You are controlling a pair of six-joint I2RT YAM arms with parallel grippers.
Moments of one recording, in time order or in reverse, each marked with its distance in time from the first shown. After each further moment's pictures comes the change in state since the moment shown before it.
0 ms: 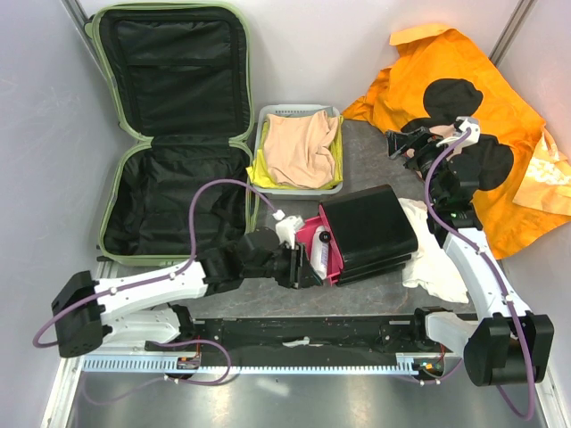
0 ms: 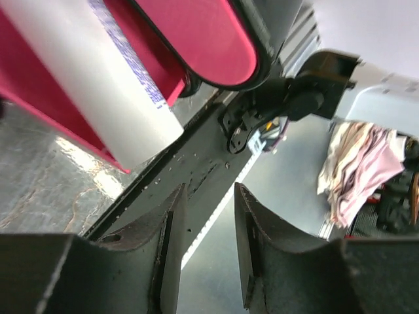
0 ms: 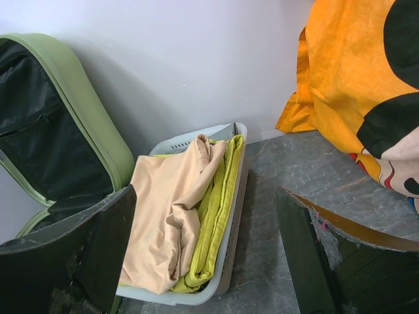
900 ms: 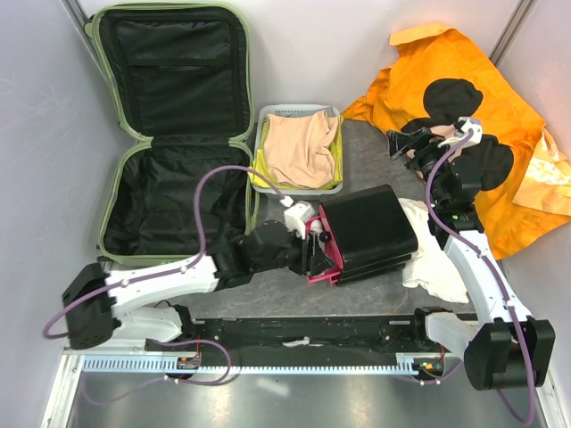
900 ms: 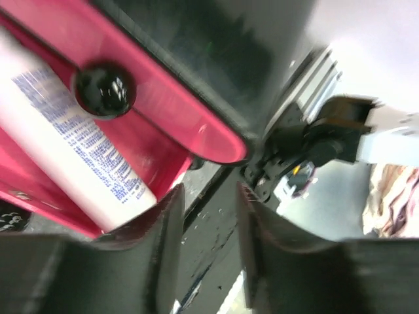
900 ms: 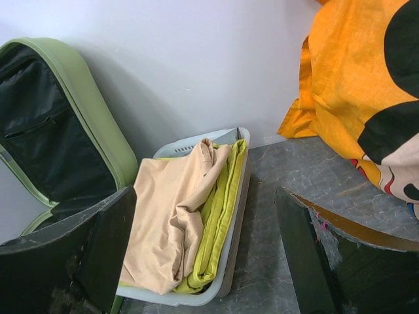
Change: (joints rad) left arm -0.028 0.148 0.089 0.123 -0.141 0.165; right arm 0.000 -0.017 -0.002 -0.001 -0.005 -0.005
